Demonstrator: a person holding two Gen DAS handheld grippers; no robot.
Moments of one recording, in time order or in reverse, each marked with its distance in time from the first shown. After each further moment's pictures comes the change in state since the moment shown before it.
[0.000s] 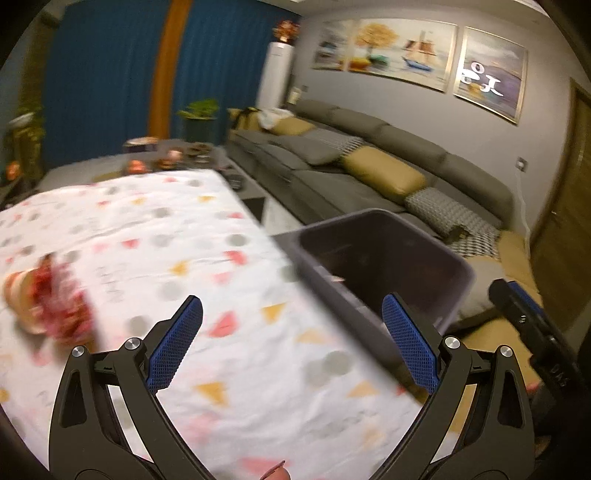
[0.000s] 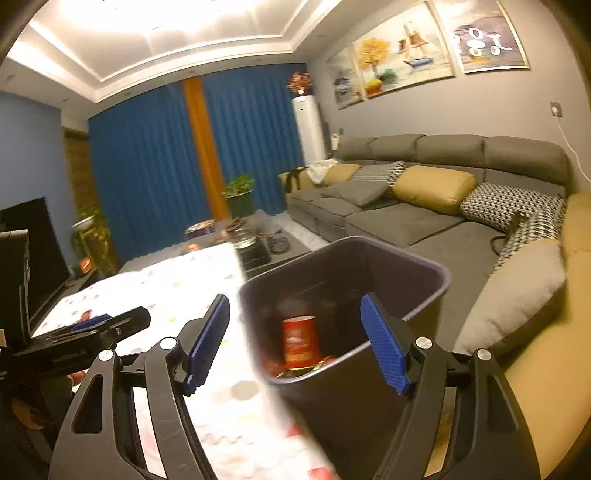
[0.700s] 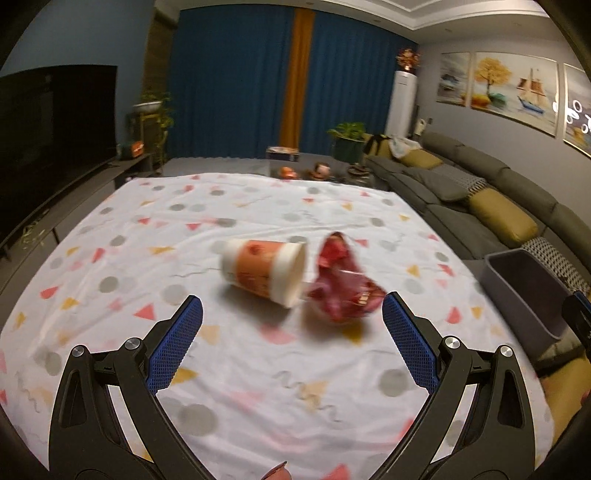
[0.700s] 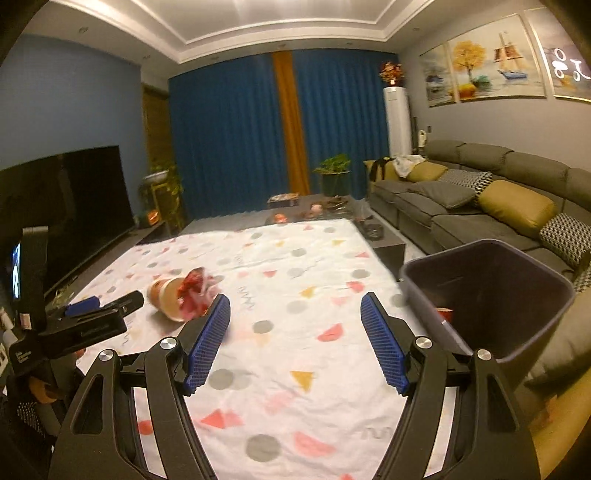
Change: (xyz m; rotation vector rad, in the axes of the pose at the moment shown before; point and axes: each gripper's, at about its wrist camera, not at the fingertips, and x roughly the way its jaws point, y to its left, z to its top) left arm -0.109 0.180 -0.032 -0.186 -0.085 0.445; right arm 0.019 0.158 -0.021 -0.187 0.080 0.256
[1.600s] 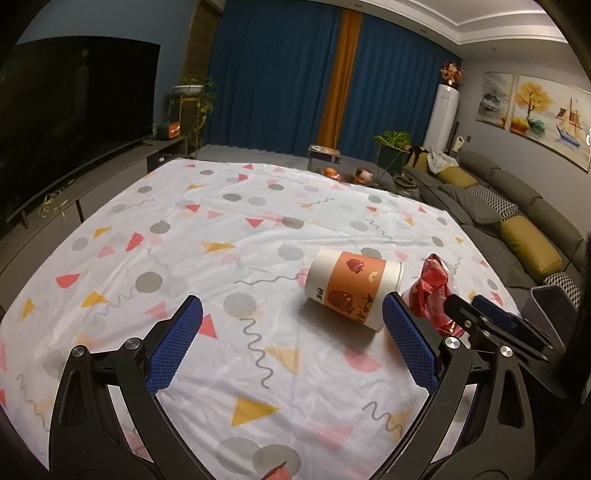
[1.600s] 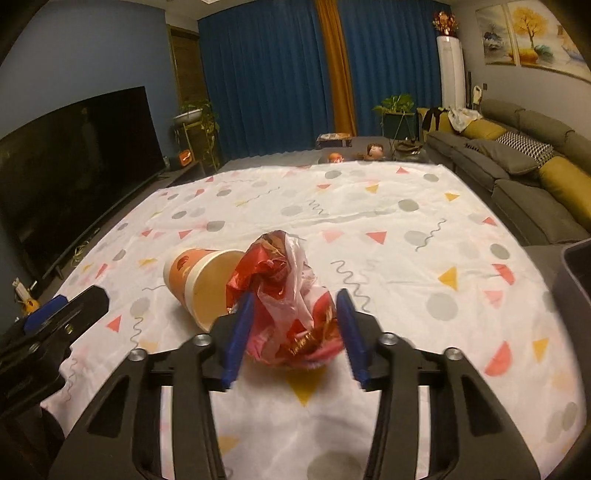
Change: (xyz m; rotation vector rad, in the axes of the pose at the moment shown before) left arm 0.035 0.069 0.006 -0.127 0.007 0.084; right arm 0.170 0.102 -0.012 -0.044 0.249 0.148
